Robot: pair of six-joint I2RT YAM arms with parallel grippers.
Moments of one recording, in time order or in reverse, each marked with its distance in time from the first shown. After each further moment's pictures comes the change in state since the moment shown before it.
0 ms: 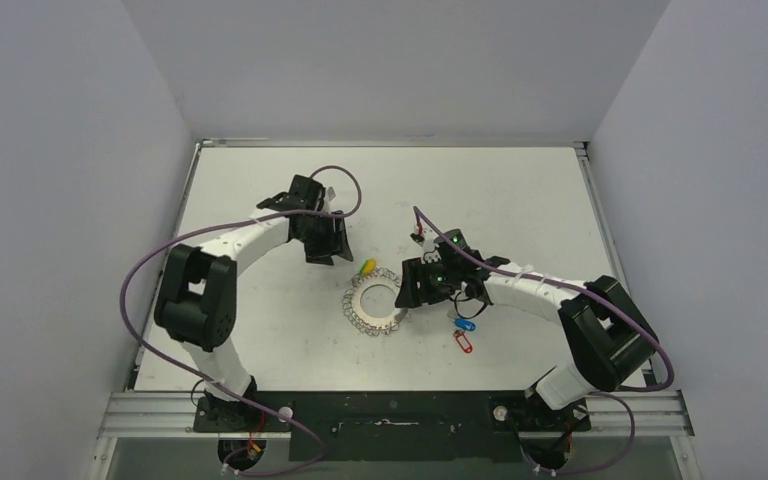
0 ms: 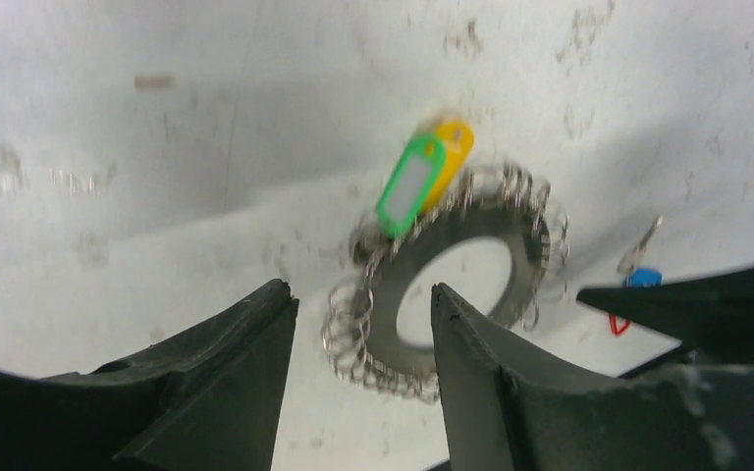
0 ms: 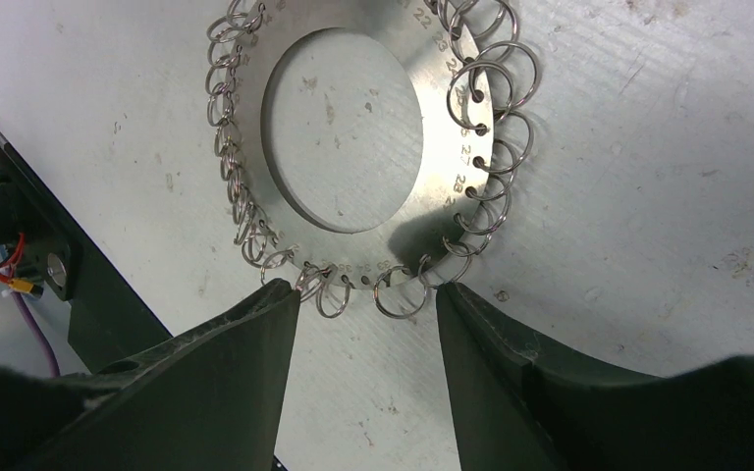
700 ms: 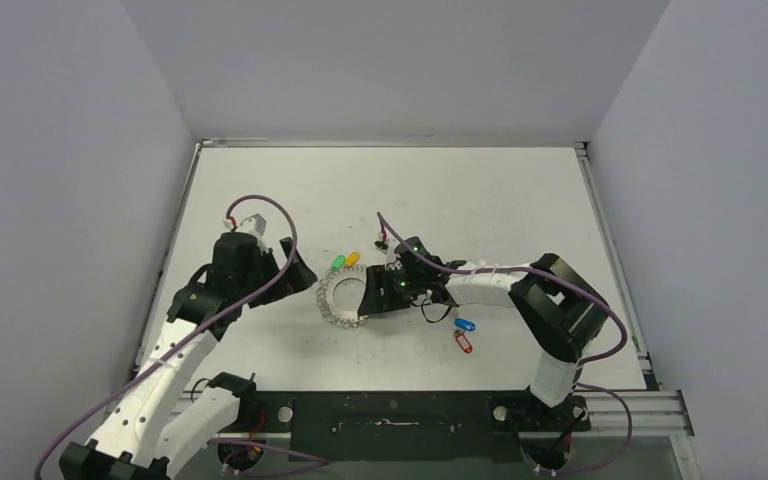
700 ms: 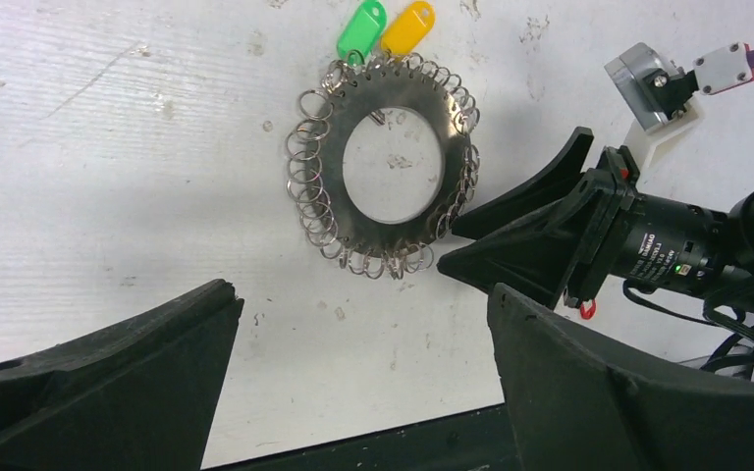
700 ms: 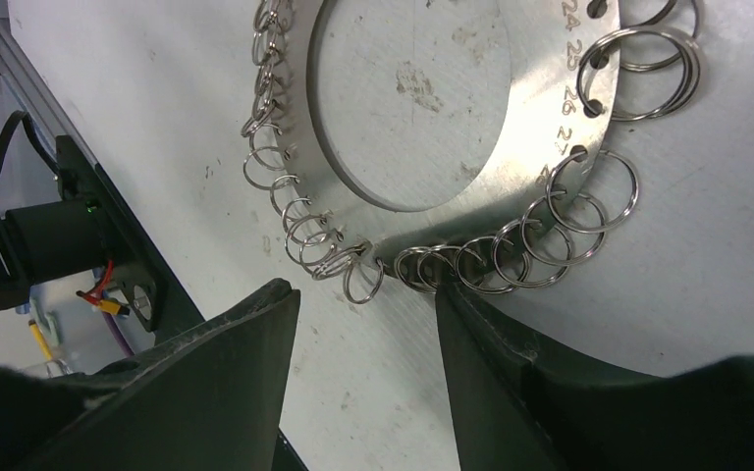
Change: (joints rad) left arm 0.030 -0.952 -0.464 -0.131 -0.201 -0.156; right arm 0.161 0.243 0.111 0.202 -0.031 0.216
